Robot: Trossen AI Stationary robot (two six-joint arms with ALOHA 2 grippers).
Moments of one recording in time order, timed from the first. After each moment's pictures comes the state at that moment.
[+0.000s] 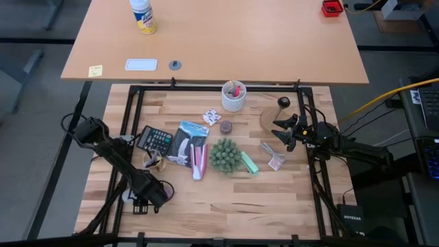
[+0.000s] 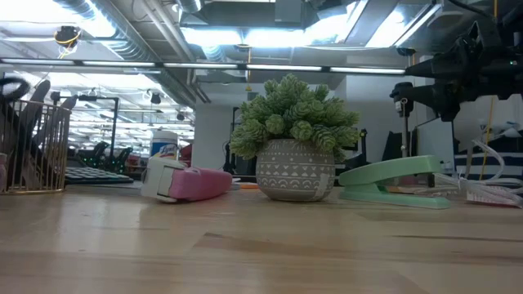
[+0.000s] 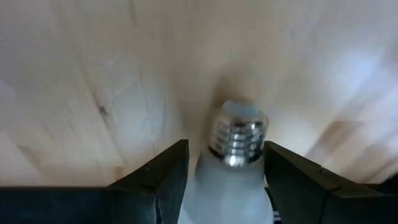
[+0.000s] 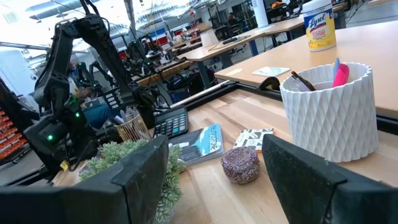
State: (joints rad) left arm -0.75 1.69 0.86 -0.93 0.36 -0.79; right arm -0.23 0.00 0.02 0.00 0.04 0.36
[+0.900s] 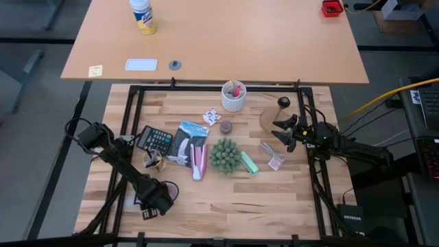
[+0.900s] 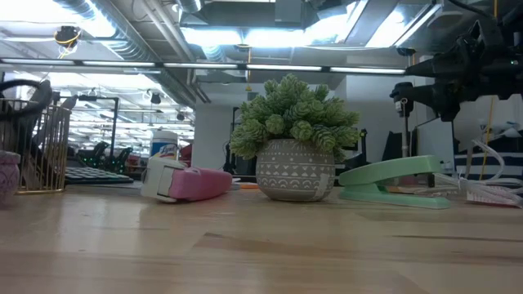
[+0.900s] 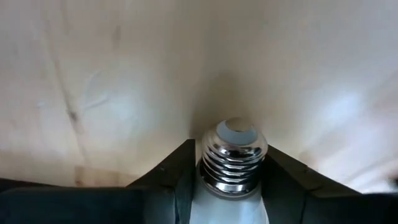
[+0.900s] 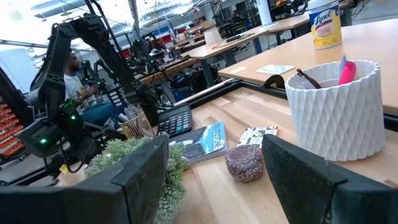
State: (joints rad) left arm -0.75 1.77 0.97 -0.92 0.35 -1.05; right arm -0.23 0.00 0.02 0.00 0.02 0.36
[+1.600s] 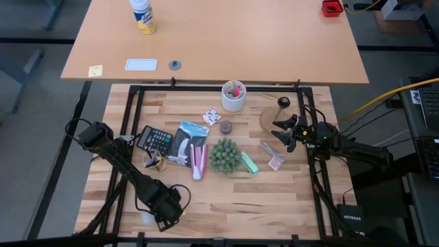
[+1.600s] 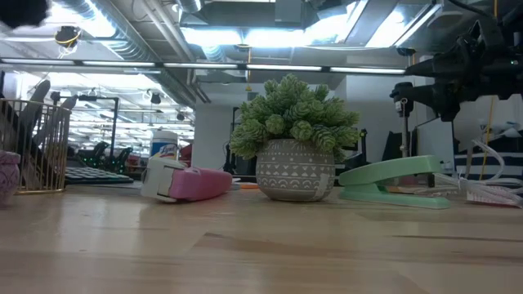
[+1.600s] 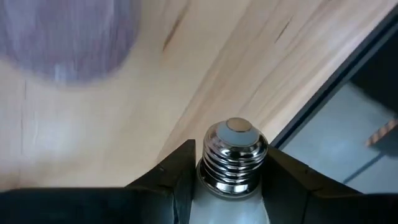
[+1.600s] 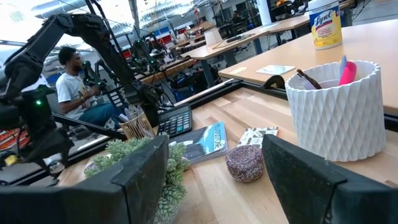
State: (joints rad) left arm -0.71 1.77 1.25 -0.89 0.24 -1.23; right arm -0.23 0.00 0.02 0.00 0.02 0.36
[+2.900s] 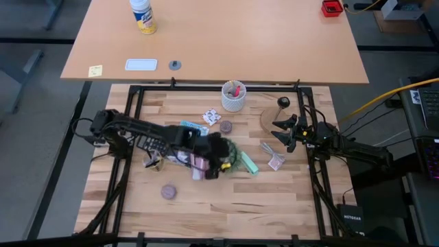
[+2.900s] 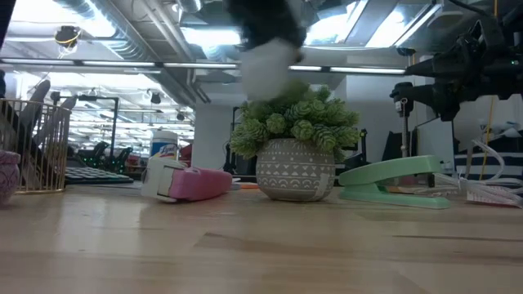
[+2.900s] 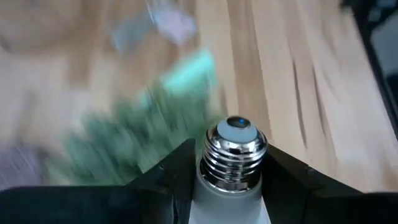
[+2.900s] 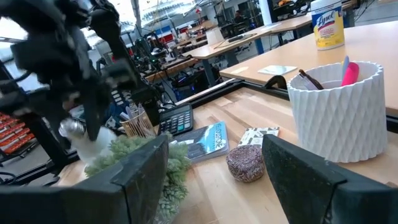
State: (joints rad) left arm -0.13 1.76 1.46 -0.46 -0.05 -0.09; right arm -0.23 0.00 0.02 0.00 0.01 0.35
